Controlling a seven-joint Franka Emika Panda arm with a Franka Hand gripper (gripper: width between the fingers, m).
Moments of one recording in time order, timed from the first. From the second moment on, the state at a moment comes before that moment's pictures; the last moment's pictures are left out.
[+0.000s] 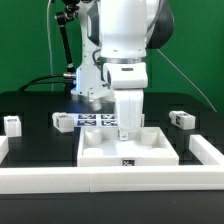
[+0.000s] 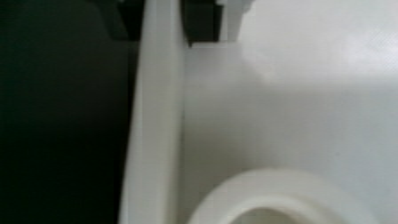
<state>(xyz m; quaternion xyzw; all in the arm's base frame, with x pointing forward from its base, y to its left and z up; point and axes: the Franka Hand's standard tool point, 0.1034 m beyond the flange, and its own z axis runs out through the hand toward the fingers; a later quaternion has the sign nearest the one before) 0.467 0.033 0.007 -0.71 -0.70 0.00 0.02</state>
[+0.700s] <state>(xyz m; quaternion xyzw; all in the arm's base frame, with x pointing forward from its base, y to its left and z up) 0.494 0.070 0.006 -0.71 -0.71 0.00 0.02</state>
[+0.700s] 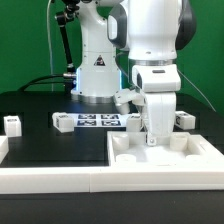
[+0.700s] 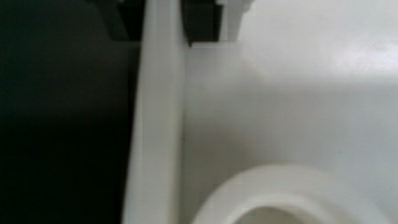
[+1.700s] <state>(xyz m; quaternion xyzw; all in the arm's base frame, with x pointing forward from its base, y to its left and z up) 0.495 0.070 0.009 -0.71 -0.70 -0.01 0.02</state>
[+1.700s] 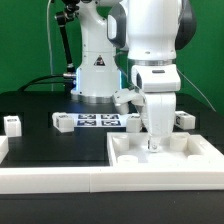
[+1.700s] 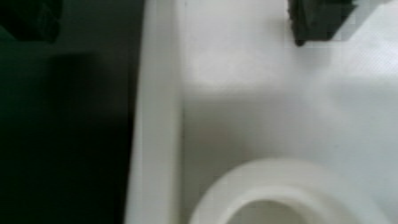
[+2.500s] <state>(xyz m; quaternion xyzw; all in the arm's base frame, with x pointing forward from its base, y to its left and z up) 0.454 0.126 0.047 -0.84 -0.54 -0.01 0.01</state>
